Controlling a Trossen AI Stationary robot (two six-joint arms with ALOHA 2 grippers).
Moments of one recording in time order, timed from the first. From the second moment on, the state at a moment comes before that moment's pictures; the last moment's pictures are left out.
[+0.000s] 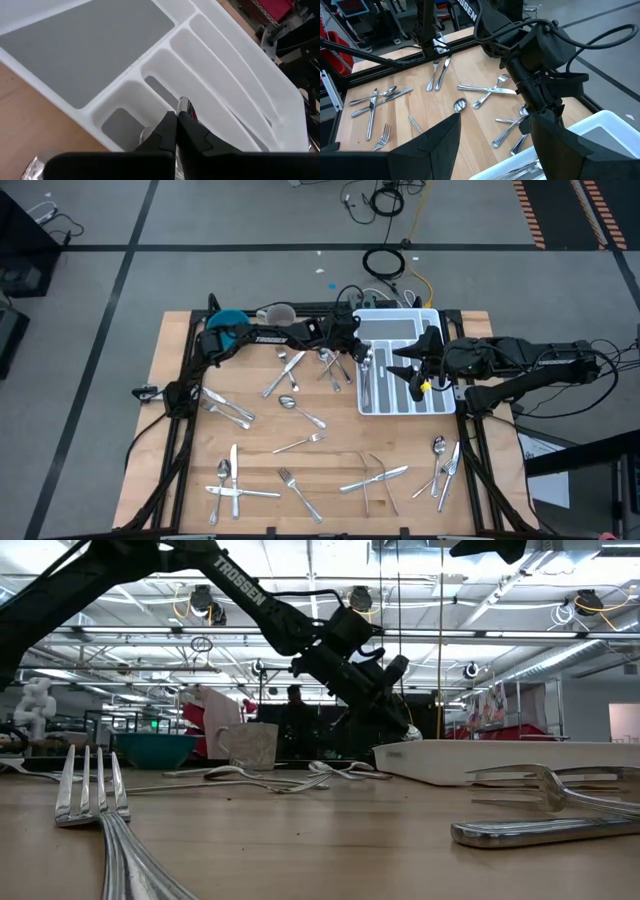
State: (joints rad) left arm 0.37 2.24 1.63 0.02 0.20 -0.52; right arm 0.13 0.93 1.12 -0.68 0.39 0.40
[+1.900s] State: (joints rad) left arm -0.06 2.14 1.62 -0.27 0.51 0.66; right arm 0.13 0.89 1.12 -0.69 0.37 0.30
